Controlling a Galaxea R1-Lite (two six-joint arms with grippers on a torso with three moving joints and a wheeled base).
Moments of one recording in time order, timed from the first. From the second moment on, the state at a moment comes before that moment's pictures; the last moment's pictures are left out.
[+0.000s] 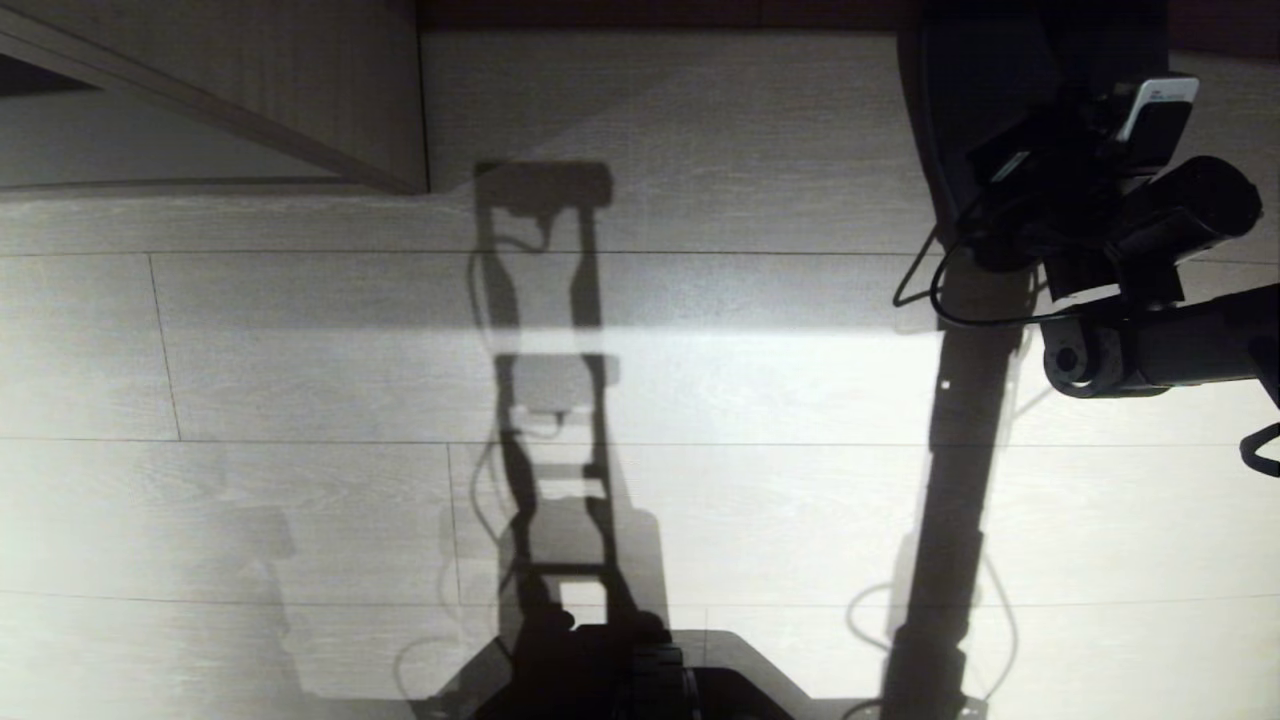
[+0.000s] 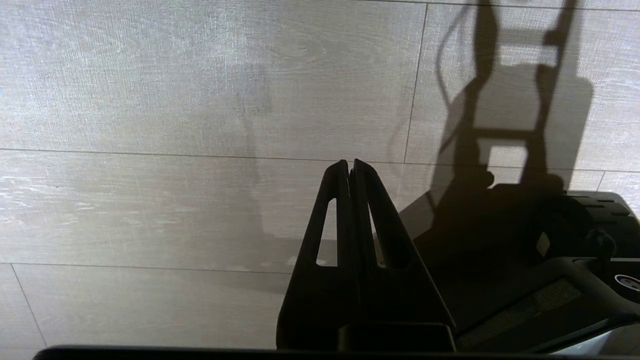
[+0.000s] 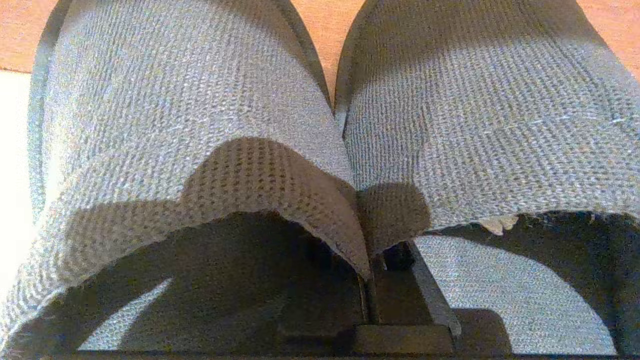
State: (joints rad) left arm -0.01 0.00 0.00 0.00 0.01 -0.05; right arm -0.05 2.18 -1.56 -1.46 0.02 -0.11
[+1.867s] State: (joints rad) left arm -0.01 0.00 0.00 0.00 0.01 -0.05; right arm -0.05 2.05 -1.35 -1.46 0.02 -0.17
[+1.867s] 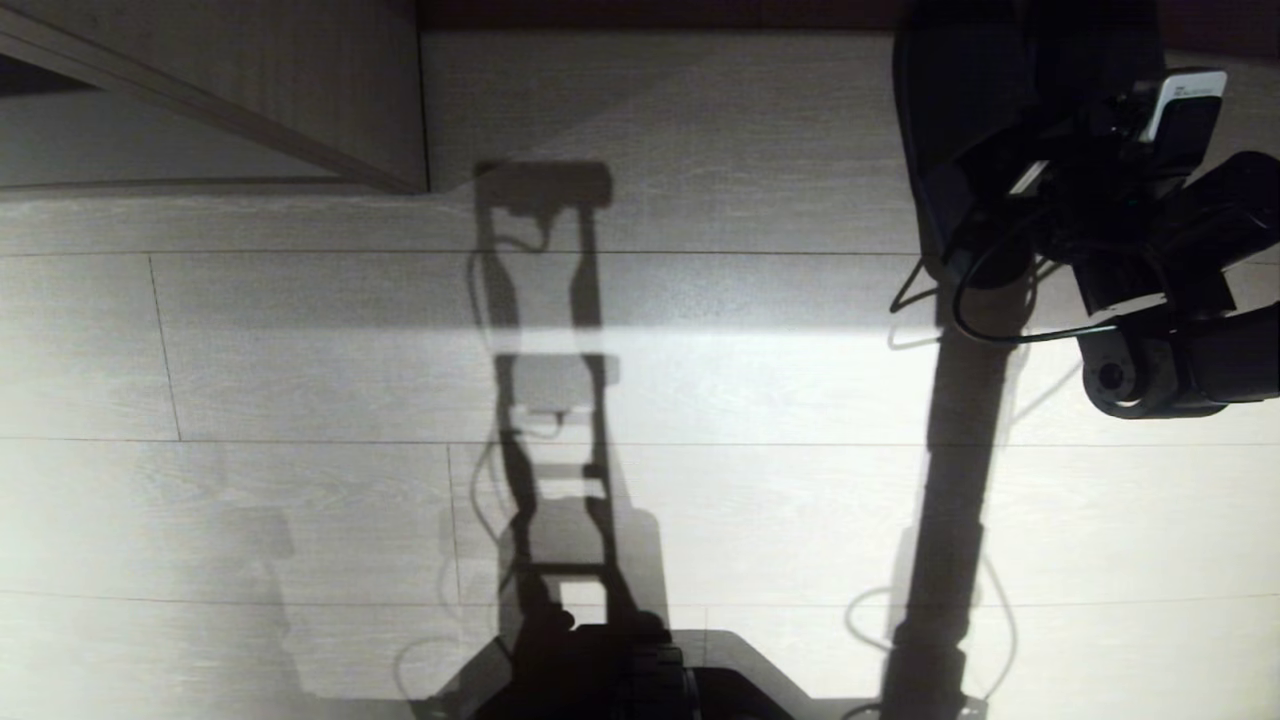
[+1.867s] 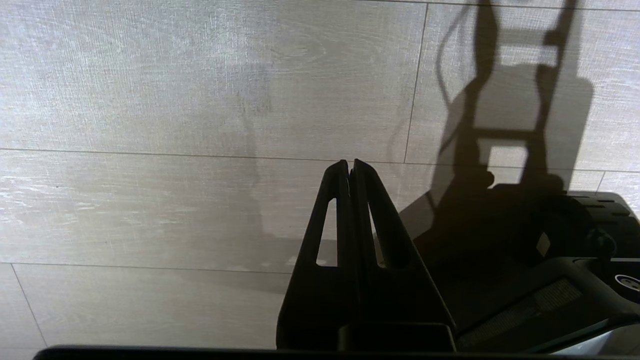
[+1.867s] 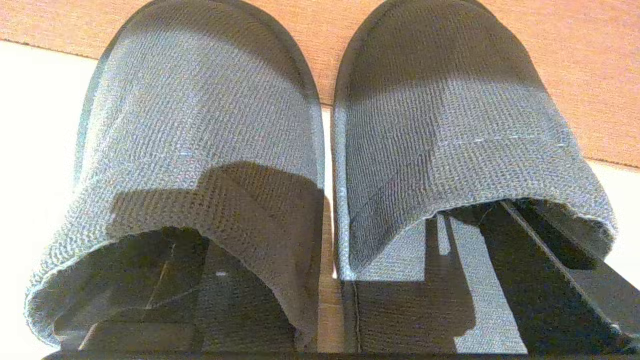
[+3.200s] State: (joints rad) left arm -0.01 0.00 0.00 0.00 0.01 -0.05; right arm -0.05 1.83 -1.02 -1.42 0.08 -0.20
